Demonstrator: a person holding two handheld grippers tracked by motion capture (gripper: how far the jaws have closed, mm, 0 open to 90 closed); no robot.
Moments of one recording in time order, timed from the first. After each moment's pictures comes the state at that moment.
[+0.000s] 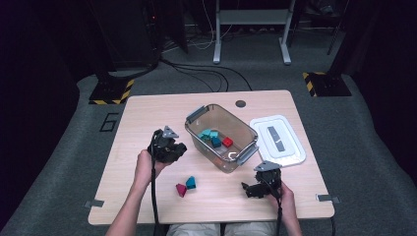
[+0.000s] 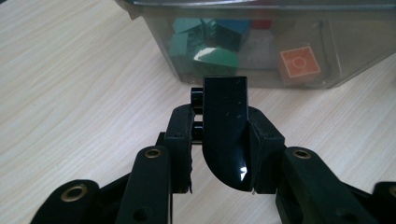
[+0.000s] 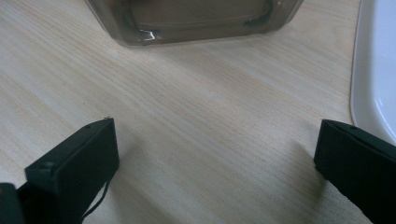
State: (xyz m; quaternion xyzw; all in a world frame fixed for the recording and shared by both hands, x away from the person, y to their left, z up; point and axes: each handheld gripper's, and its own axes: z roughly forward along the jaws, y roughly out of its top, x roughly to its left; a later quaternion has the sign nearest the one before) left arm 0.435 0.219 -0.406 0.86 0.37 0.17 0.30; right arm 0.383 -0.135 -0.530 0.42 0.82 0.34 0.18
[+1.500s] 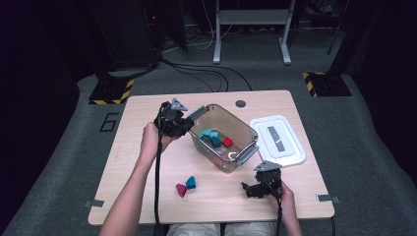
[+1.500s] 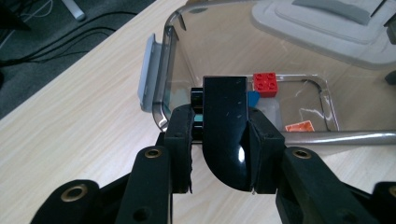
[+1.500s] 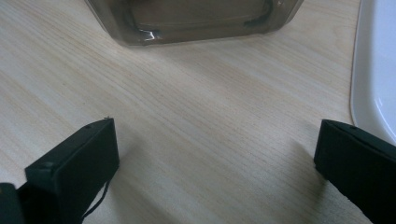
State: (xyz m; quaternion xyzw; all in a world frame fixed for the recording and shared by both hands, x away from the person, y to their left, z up) left arm 0.474 0.188 -0.337 0.86 0.34 0.21 0.31; right arm 0.383 -0.135 -0.530 0.42 0.82 0.34 0.18
